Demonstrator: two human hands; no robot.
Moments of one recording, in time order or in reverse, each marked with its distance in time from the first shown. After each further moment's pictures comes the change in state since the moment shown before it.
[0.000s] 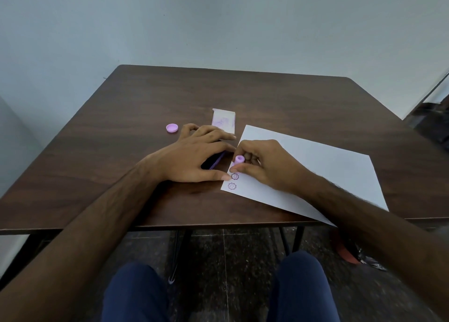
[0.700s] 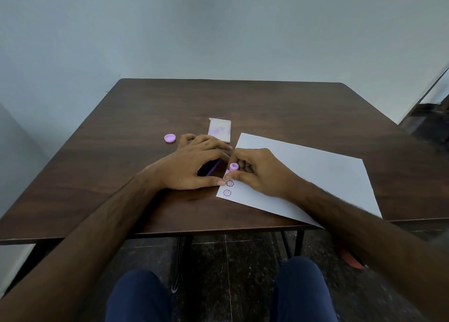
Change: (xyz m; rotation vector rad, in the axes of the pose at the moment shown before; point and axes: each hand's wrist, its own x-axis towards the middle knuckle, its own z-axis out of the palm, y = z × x) left_hand 0.002 0.002 0.001 -0.109 0.044 -0.001; right_hand -0.002 0.008 0.004 0.090 0.012 -0.030
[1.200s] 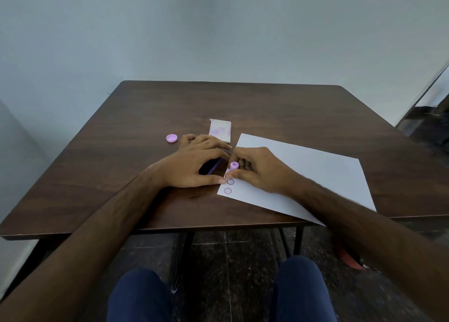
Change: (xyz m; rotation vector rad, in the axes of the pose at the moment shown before) left_hand -0.001 0.001 0.000 -0.006 0.009 -0.018; right_hand 0.003 0.009 0.002 -0.016 -0.006 -0.014
